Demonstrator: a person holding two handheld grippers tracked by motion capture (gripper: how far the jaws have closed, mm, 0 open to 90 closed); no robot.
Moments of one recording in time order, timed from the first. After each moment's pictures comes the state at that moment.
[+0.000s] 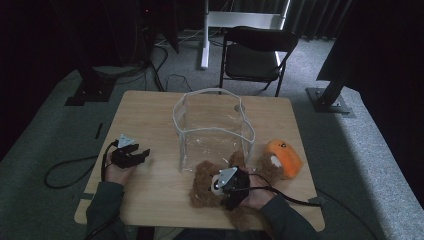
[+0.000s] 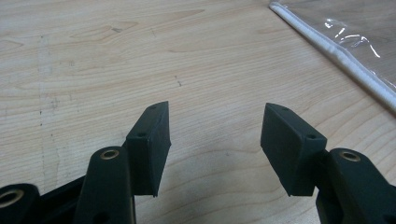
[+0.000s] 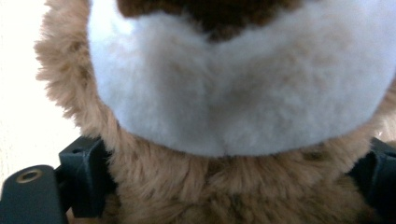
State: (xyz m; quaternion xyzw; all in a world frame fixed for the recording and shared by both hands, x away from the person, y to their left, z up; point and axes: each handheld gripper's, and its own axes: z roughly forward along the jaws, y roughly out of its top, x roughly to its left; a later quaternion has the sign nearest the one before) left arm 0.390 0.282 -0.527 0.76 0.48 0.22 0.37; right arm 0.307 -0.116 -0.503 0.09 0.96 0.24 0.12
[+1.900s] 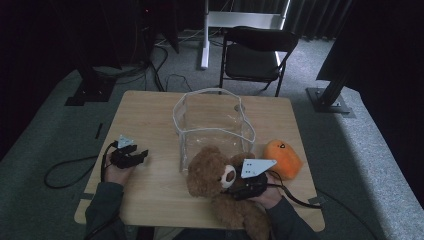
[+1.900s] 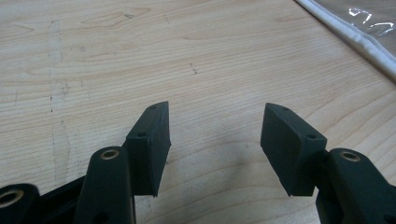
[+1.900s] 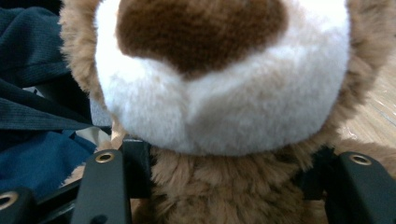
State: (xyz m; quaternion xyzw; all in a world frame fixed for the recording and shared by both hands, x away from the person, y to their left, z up) left arm 0.393 0.287 -0.536 0.76 0.49 0.23 0.36; right arm 0.294 -0.159 -0.451 0.11 0.84 0.52 0.07
